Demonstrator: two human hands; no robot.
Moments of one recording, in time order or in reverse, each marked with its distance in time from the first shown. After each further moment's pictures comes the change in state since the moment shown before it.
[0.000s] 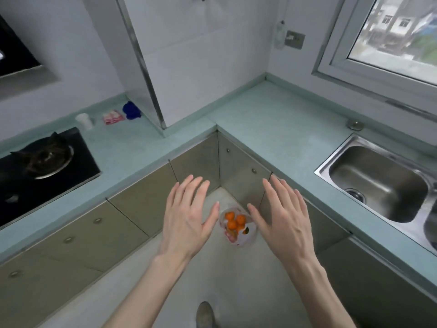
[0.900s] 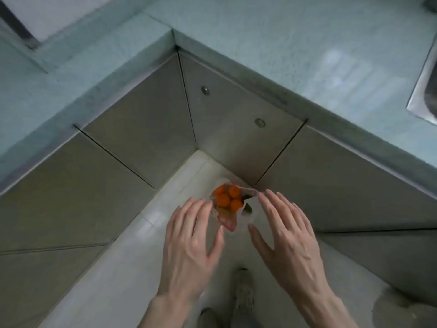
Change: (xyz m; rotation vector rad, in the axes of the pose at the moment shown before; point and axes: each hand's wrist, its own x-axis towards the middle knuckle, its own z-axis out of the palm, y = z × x) left_hand -0.014 -0.141 0.388 -0.220 -0.387 0.009; right_hand 0.011 0.075 0.377 -0.012 -0.183 0.136
